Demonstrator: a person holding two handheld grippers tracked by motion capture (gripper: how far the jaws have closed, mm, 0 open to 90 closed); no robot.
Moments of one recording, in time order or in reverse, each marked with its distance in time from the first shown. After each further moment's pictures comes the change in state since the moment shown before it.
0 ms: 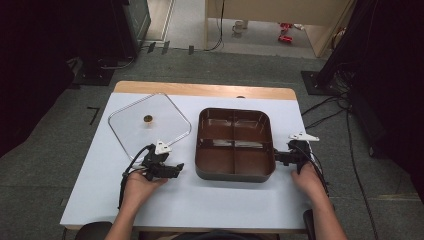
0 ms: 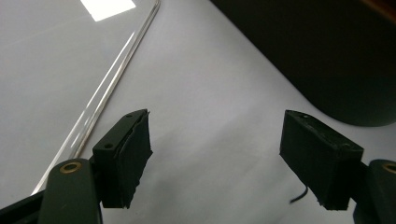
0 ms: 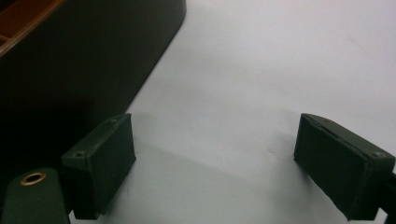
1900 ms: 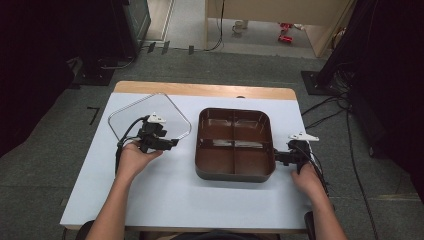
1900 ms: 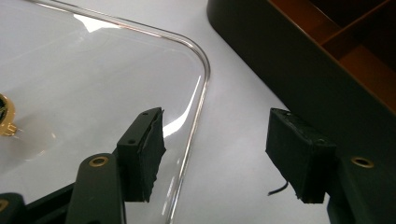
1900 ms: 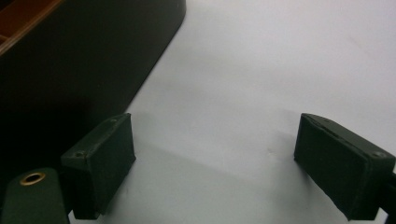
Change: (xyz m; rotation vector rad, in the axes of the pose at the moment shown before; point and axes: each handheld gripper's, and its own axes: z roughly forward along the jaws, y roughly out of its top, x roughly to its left) left arm 0.059 0.059 -0.001 0.025 -0.074 -0.028; right arm 0.000 0.000 0.000 0.003 -0.002 -0.002
